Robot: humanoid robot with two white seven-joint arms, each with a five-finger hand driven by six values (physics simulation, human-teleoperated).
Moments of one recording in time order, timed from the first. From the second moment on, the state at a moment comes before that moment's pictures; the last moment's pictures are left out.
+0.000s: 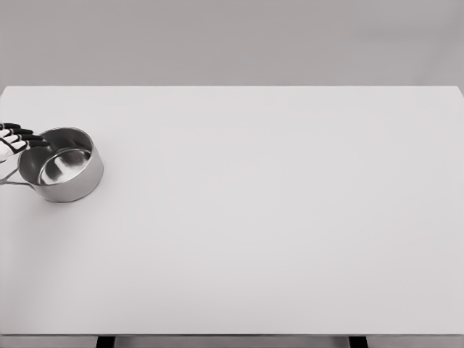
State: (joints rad) left arm -0.18 1.12 -0.21 -1.44 -0.53 -0.61 -0.25; right arm 0.06 0.00 -0.08 0.05 -0.27 -0.07 0.21
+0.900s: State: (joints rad) left arm -0.15 1.07 -0.20 -1.45 -0.49 -0.61 -0.25; right arm 0.06 0.00 -0.08 0.05 -0.27 -0.07 0.21
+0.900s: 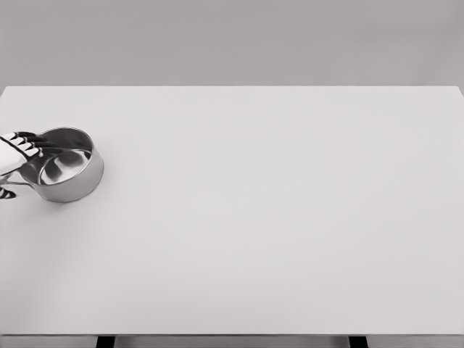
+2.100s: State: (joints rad) left arm -0.15 1.07 -0.15 -1.29 -0.50 -0.61 -0.25; right arm 0.06 0.00 -0.08 0.05 -0.27 -0.07 0.21
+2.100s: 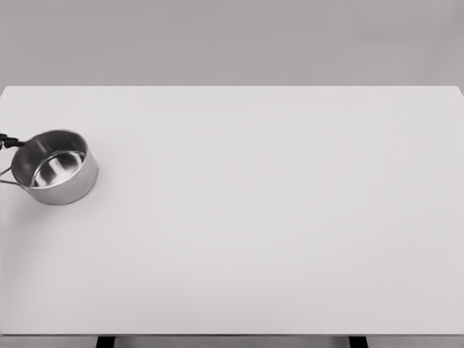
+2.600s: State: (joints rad) left arm -0.15 1.06 -0.13 -1.24 -0.50 -0.61 -0.25; right arm 0.06 0.00 -0.08 0.05 -0.27 -0.07 0.21
